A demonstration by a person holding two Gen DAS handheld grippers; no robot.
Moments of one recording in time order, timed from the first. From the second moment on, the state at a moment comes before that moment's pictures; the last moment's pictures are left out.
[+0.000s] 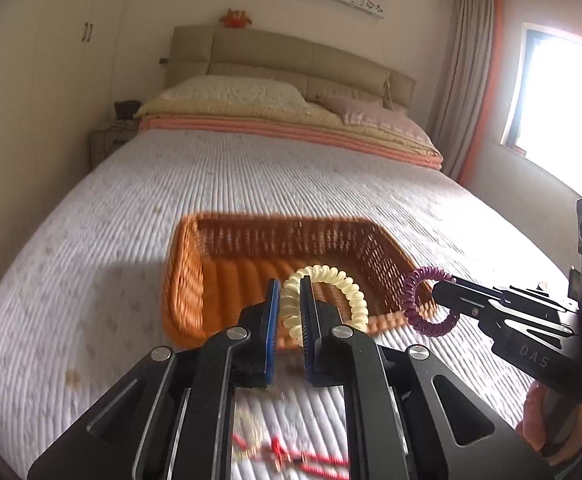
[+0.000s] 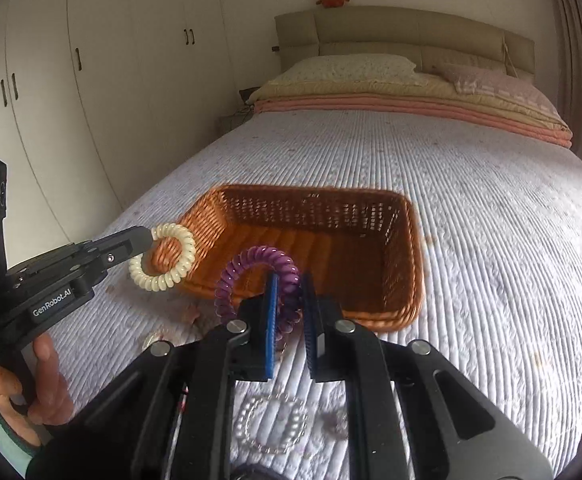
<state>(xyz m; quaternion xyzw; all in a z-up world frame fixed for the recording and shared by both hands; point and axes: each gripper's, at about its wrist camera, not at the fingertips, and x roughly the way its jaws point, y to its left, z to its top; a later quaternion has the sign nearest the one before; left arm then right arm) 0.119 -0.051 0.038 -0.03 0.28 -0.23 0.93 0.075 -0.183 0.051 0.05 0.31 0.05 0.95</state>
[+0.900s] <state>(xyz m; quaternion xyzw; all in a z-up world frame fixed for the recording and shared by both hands) 0.217 -0.099 -0.031 0.01 0.36 -0.19 0.91 0.204 -0.208 -0.026 0.10 0.45 0.00 0.89</state>
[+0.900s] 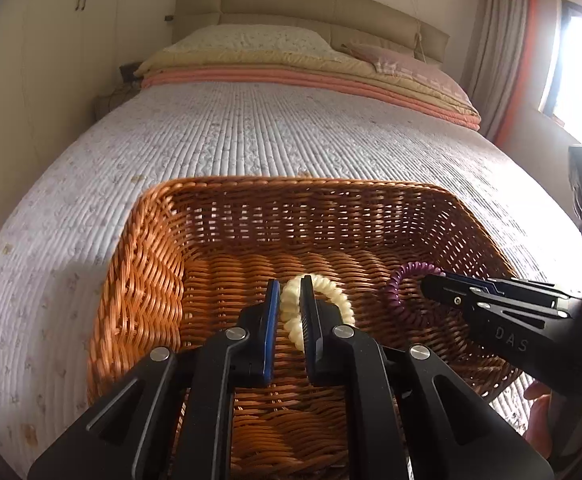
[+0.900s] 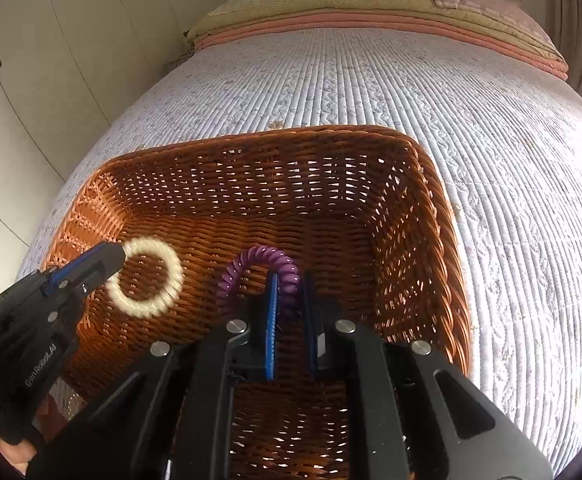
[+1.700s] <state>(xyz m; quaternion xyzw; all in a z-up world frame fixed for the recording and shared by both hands) 0.041 0.010 0.043 -0.06 0.24 -0.22 0.94 0.028 -0.250 0.024 0.13 0.33 0.02 0.94</state>
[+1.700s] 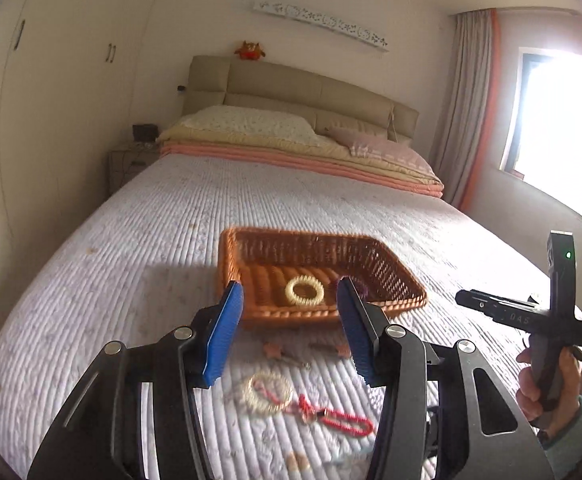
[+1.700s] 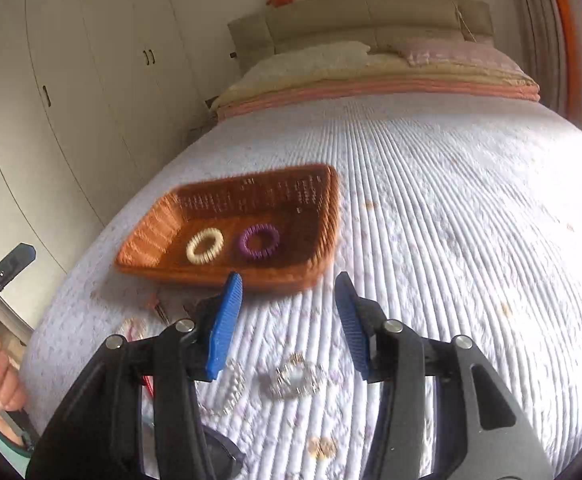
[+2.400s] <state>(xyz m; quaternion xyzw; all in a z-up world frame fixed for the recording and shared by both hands) 0.088 0.030 -0.075 -0.11 0.39 -0.21 0.89 0.022 -0.249 -0.049 0.12 0.39 0.01 0.91</state>
